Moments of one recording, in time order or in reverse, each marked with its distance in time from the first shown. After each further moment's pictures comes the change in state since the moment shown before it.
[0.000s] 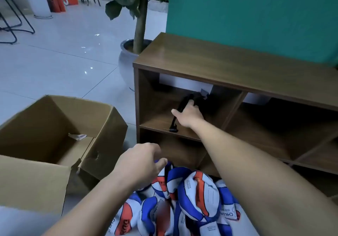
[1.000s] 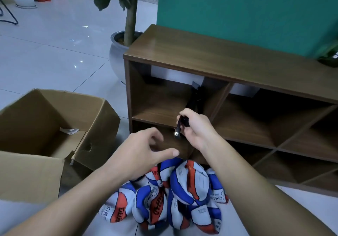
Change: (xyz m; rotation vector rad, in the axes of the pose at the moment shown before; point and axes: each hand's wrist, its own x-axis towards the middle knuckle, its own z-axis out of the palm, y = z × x) left_hand -0.028 0.028 -0.020 -0.324 -0.012 0.085; right_hand -0.131 0.025 -0.039 1.367 -0.130 0.348
